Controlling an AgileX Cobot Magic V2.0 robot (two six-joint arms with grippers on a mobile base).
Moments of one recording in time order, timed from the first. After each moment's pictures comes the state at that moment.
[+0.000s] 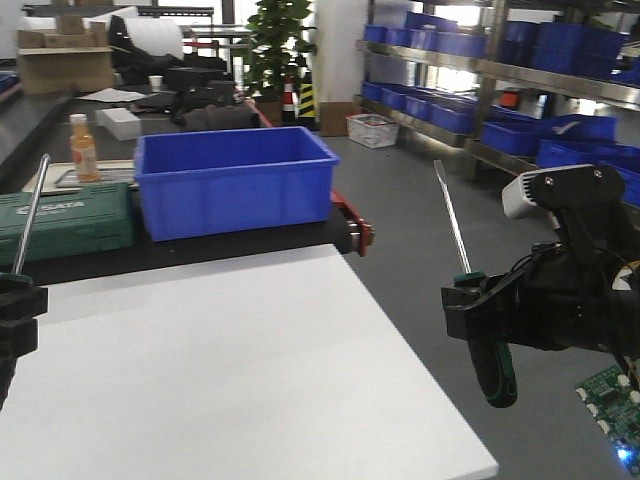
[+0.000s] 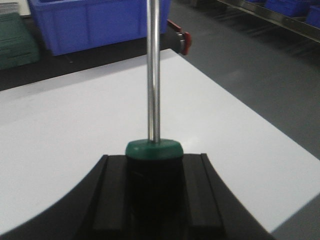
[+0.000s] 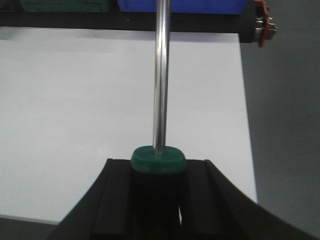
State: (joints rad) left arm -0.13 1.05 -0.96 -0.40 0.39 0.33; right arm 0.27 1.26 -1.14 0.37 0.47 -0.34
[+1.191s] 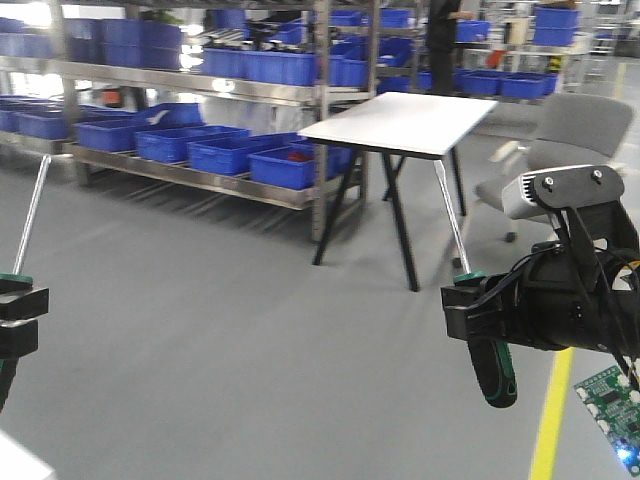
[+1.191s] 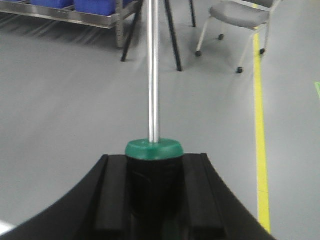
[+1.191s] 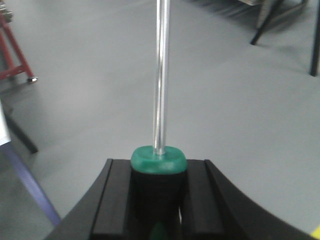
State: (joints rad) left arm -0.13 1.05 -0.96 -0.40 0.39 0.33; right arm 0.27 1.26 -1.14 0.37 0.47 -0.34
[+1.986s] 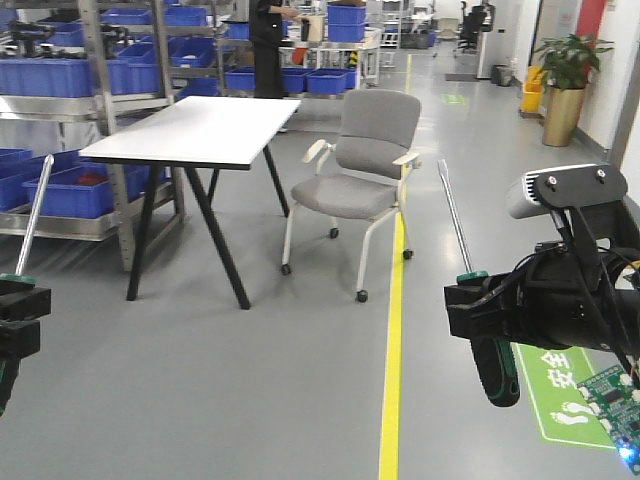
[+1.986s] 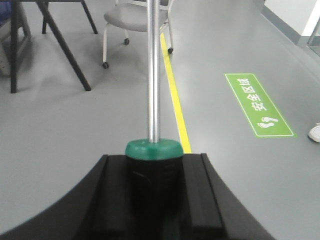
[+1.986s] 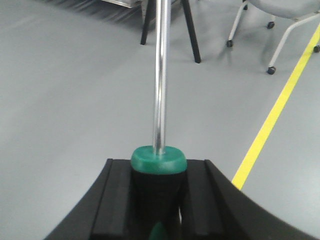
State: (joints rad) left arm -0.13 1.05 -0.96 -0.40 0.39 0.33; right arm 0.27 1.26 -1.14 0.37 0.47 -0.34
